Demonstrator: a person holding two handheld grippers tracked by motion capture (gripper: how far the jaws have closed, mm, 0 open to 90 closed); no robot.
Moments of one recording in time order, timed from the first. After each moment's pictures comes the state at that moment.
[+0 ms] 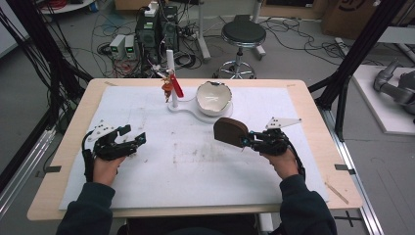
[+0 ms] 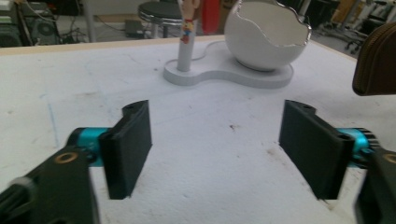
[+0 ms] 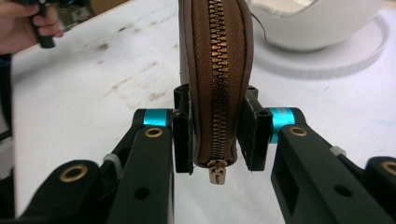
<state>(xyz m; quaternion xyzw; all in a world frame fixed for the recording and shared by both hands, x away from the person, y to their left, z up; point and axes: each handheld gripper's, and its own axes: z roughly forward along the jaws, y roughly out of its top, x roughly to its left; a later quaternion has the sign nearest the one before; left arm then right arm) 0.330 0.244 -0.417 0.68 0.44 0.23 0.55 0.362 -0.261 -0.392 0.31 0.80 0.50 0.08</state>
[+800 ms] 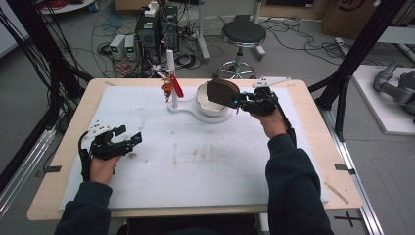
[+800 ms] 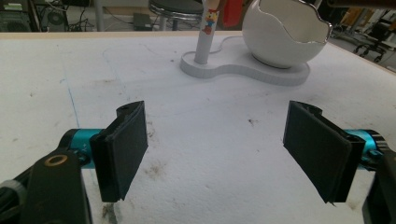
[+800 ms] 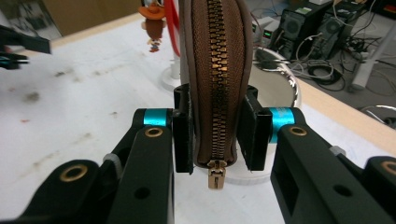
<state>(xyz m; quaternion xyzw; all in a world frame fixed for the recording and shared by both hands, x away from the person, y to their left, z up) 0.336 0.256 -0.424 0.67 0.46 0.22 0.54 0.443 -0.222 -0.320 0.29 0.81 0.48 0.17</state>
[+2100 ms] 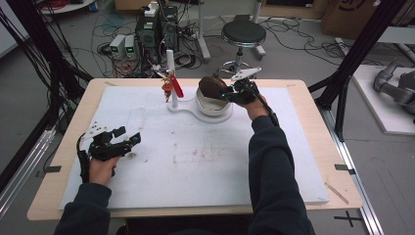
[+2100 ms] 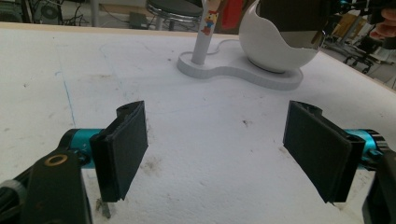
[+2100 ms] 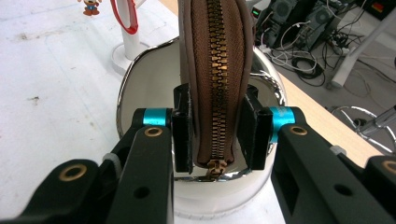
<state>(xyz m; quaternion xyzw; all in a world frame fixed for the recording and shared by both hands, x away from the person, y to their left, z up) 0.334 0.260 -0.427 0.66 0.47 0.20 0.56 0.511 -0.184 -0.350 0.26 0.85 0.41 0.21</state>
